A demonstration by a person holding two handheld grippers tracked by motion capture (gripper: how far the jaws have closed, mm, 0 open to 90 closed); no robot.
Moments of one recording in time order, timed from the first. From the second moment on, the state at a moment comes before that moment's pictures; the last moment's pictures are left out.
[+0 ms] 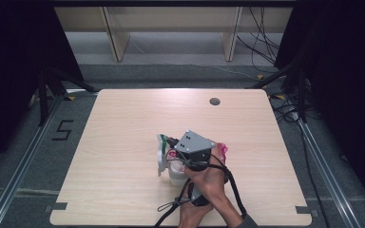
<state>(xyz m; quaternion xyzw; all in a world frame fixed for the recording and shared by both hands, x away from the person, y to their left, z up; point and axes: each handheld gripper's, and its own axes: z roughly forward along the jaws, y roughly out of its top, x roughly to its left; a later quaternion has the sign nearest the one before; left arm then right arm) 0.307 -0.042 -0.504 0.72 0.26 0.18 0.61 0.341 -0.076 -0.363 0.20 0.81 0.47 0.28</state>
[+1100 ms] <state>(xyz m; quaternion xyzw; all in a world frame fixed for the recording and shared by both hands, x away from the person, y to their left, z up) 0.306 -0.046 -0.505 0.71 0.28 0.18 0.62 0.345 -0.079 -0.363 0.21 0.81 0.47 0.27</state>
